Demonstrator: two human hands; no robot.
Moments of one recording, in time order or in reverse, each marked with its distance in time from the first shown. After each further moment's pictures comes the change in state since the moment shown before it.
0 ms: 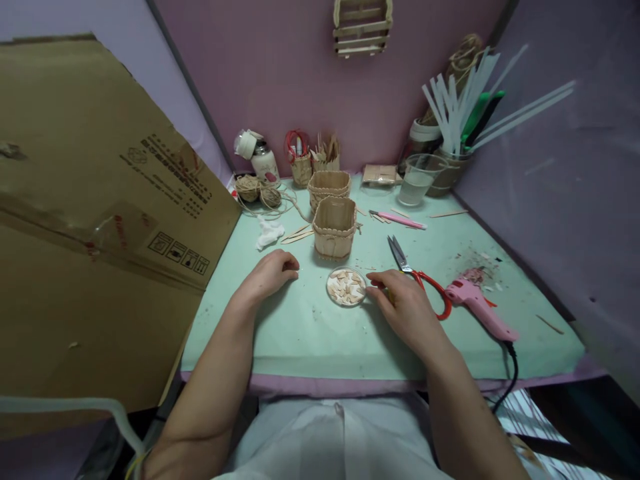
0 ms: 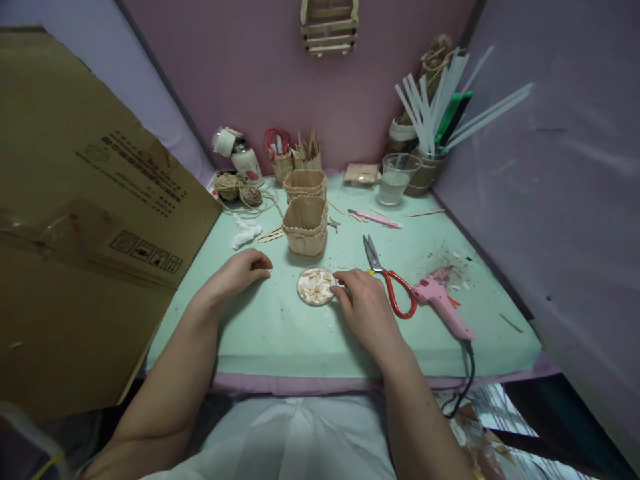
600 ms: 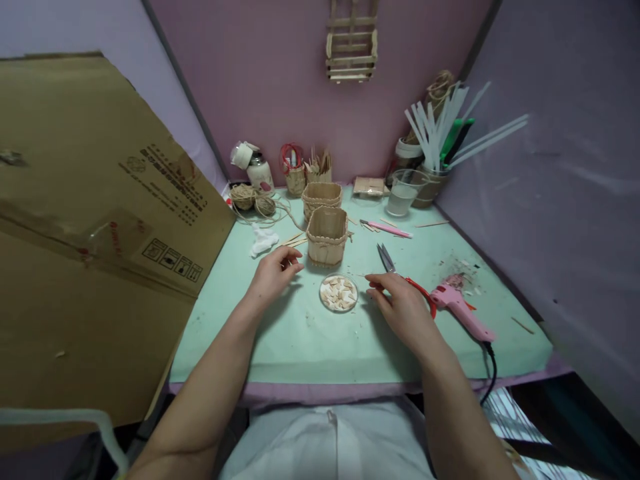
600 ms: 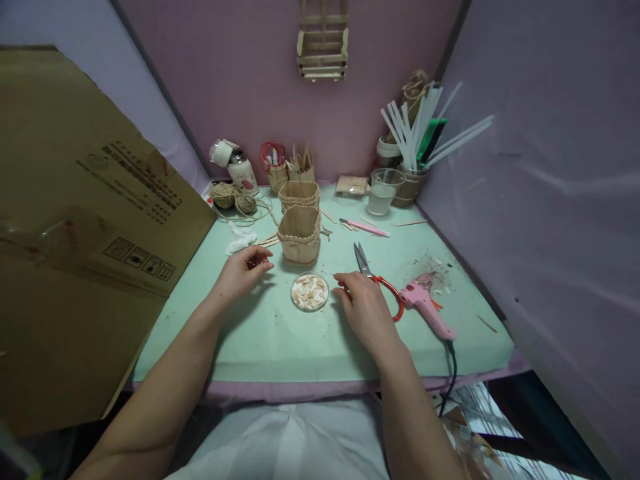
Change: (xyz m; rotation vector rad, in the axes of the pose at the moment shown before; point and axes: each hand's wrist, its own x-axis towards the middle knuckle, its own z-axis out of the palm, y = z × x) left_hand 0.000 0.034 0.010 -0.335 0.260 -0.014; right_hand 0.003 0.010 -0.008 -0.006 0.036 0.028
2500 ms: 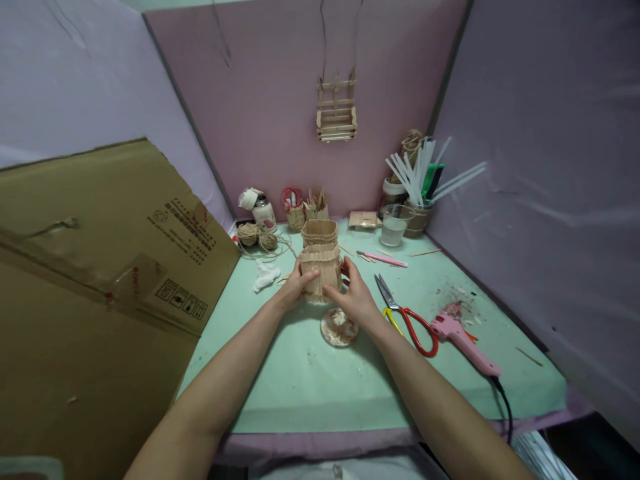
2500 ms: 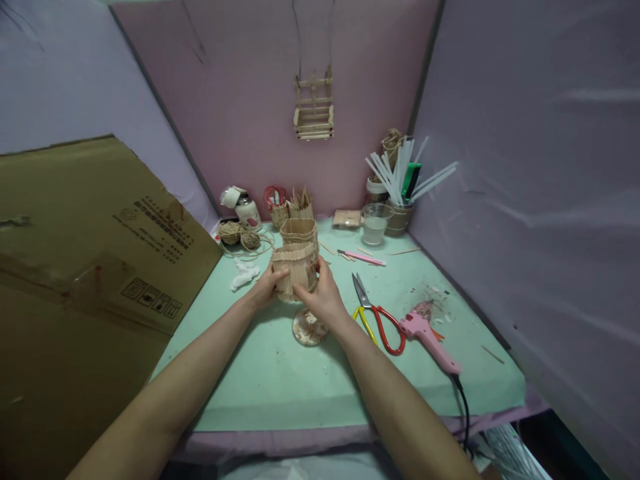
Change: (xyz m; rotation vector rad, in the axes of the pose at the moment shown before) left_hand 0.061 -0.007 0.040 -0.948 -0.201 -0.124; right_hand 0.086 -0.021 0.061 0.570 0.133 0.093
